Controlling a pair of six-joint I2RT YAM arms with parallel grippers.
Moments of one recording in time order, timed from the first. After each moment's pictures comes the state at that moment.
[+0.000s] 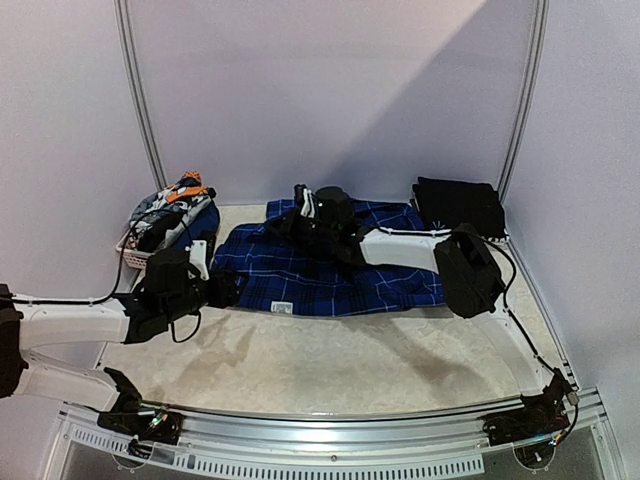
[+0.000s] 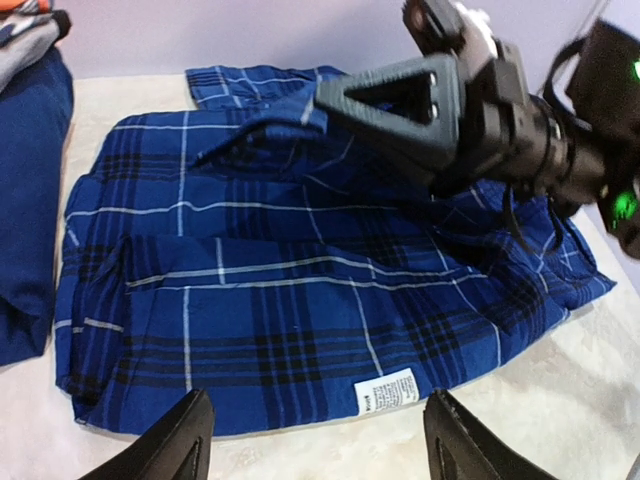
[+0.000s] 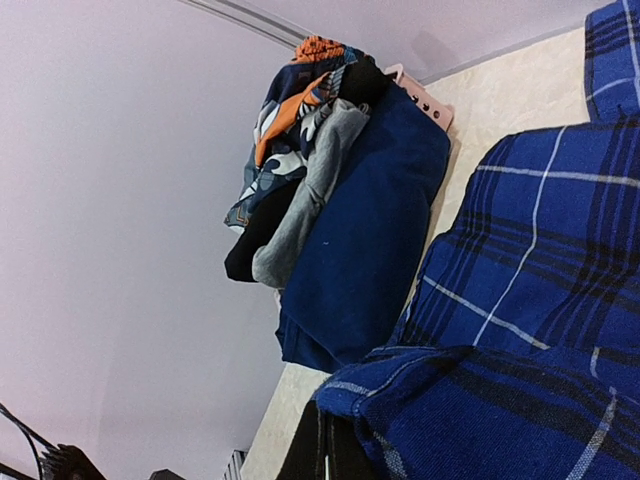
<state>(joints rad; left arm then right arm) -0.60 1.16 0.41 0.33 -0.12 -0.40 0.80 2.58 2.10 0.33 -0.38 1.02</state>
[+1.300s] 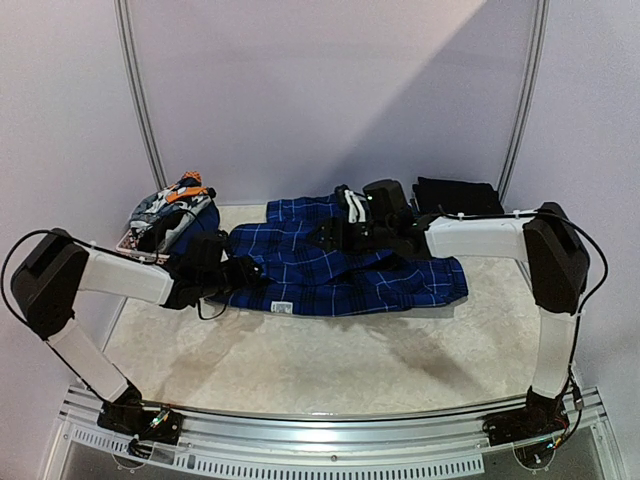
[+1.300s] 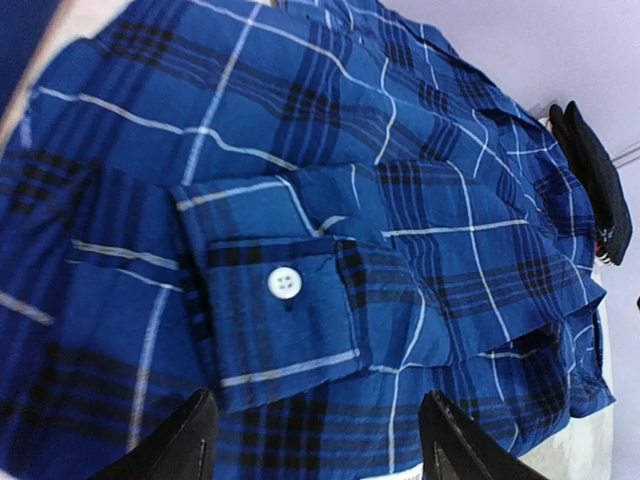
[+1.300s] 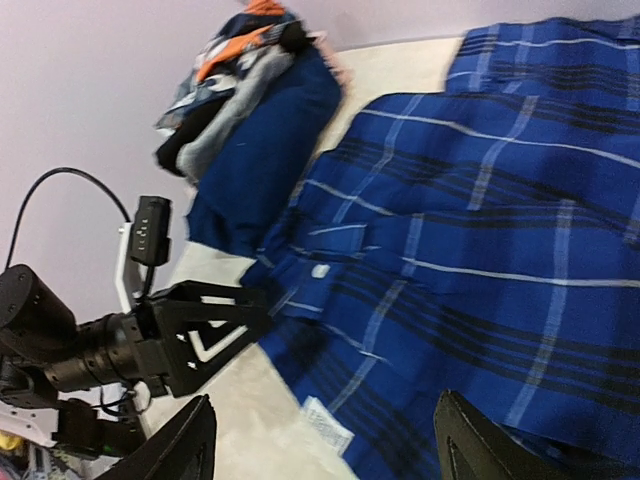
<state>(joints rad) -0.53 1.59 0.67 0.30 -0.10 -0.76 0.75 2.00 1.45 0.10 -0.32 0.62</state>
